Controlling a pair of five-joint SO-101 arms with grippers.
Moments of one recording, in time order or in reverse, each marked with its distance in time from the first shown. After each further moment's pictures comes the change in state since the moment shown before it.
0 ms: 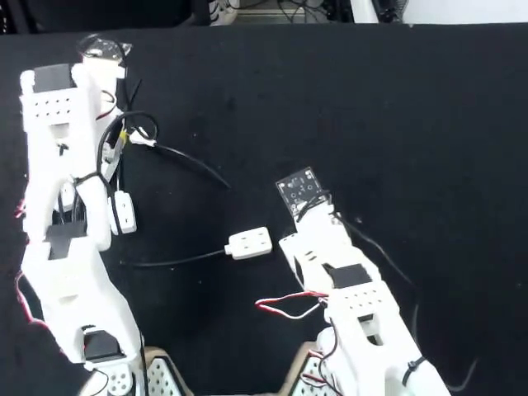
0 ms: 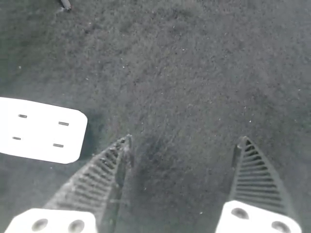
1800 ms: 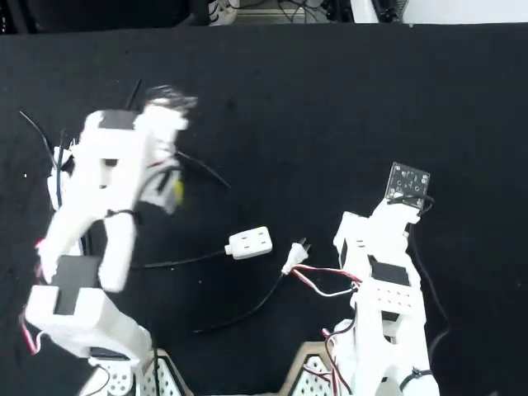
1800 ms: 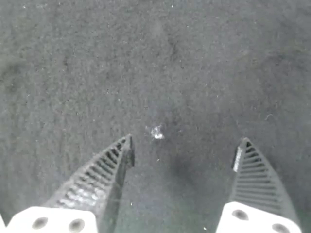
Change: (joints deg) left arm 9.8 -16.4 42.6 -20.0 3.2; right arm 24.2 0.0 -1.2 -0.6 -23.4
